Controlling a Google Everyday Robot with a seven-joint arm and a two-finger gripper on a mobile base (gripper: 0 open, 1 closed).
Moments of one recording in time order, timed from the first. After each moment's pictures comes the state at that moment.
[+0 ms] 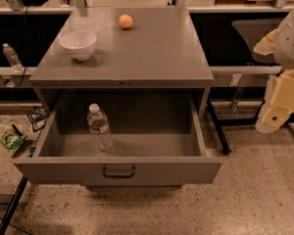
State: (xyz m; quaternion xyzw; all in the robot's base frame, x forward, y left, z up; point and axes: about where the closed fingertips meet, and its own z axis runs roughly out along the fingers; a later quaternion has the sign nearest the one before) arm 0.438 -0.217 0.976 -0.60 0.78 -0.03 0.16
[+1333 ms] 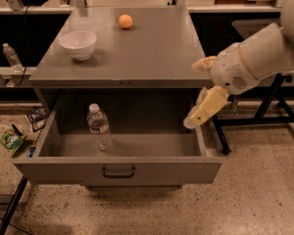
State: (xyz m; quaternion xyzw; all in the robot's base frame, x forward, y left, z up) arm 0.512 -0.111 0.896 -0.60 0.72 0.17 0.31
